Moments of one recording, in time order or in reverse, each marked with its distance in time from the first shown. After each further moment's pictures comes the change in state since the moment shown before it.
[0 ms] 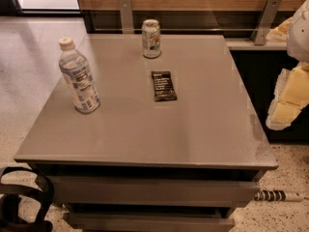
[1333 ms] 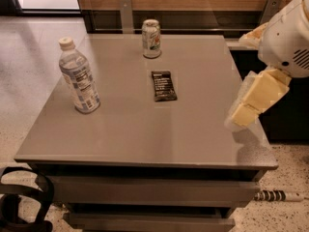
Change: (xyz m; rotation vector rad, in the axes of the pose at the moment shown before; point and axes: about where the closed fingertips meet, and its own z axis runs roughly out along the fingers) arm -0.060 0.020 0.009 -0.024 -0.246 0.070
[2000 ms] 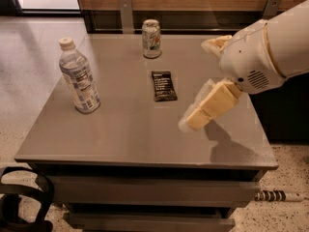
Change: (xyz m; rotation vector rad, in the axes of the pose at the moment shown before) arm -0.060 0.017 0.044 -0.014 -0.312 -0.006
